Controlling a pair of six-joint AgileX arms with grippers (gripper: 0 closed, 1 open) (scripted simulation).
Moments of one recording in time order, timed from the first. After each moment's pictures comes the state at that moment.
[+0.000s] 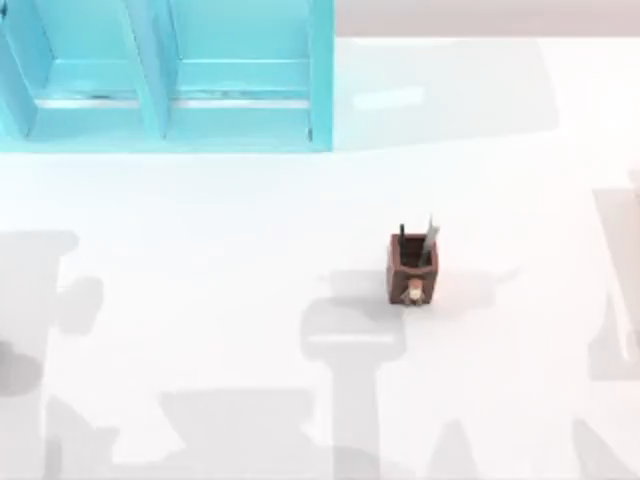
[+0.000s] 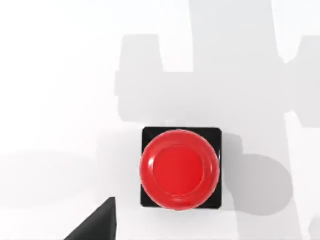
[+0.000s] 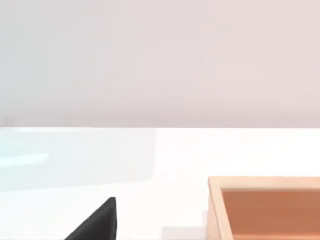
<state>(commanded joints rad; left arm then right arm) 0.14 1.07 0.85 -0.83 0.00 0.16 0.00 0.00 0.00 0.00 0.00 0.00</state>
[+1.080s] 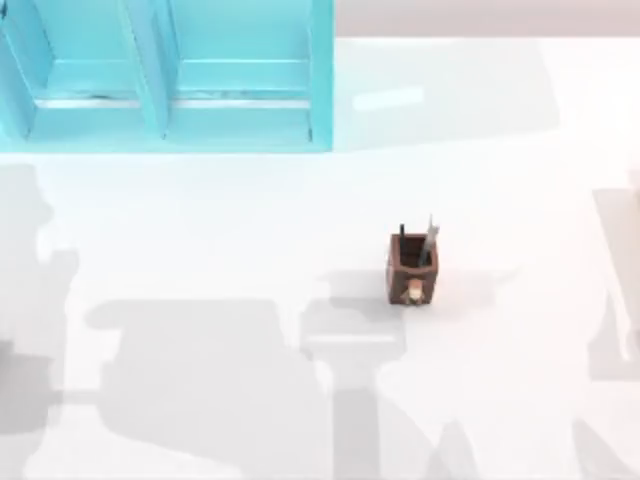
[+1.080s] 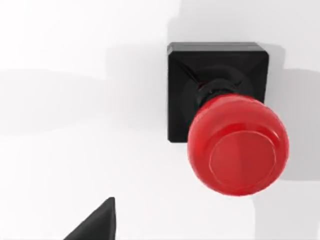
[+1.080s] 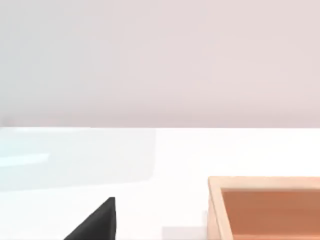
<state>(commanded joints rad) 0.22 1.63 1.28 -1.23 0.00 0.24 0.00 0.00 0.00 0.00 0.00 0.00</state>
